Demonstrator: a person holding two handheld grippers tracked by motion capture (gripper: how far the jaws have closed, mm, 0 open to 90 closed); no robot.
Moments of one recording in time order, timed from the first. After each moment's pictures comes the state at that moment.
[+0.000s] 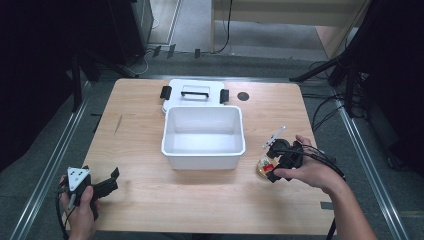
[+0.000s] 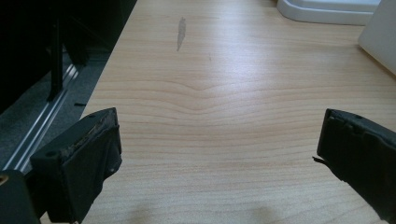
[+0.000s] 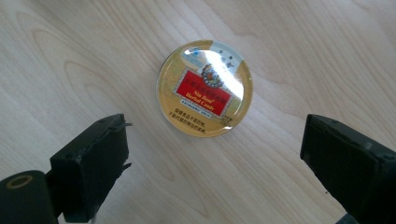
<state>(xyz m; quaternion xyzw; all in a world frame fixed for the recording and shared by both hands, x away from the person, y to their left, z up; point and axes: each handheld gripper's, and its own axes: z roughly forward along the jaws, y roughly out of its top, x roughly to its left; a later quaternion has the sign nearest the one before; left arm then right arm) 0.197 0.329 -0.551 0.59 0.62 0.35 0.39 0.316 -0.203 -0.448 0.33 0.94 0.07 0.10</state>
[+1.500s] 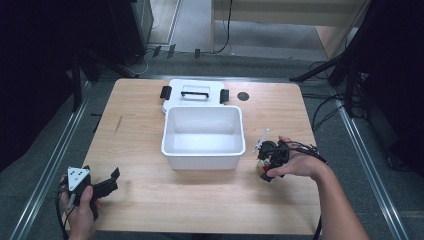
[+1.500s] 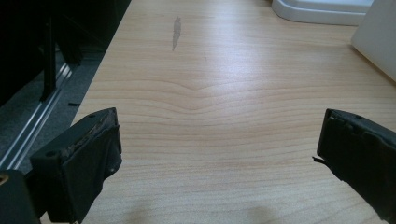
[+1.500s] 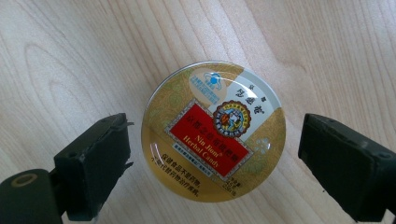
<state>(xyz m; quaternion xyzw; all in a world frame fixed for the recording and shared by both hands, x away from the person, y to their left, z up) 0.197 0.330 -0.551 0.59 0.61 0.34 0.39 0.349 -0.192 -0.496 0.22 0.97 0.05 0.06</state>
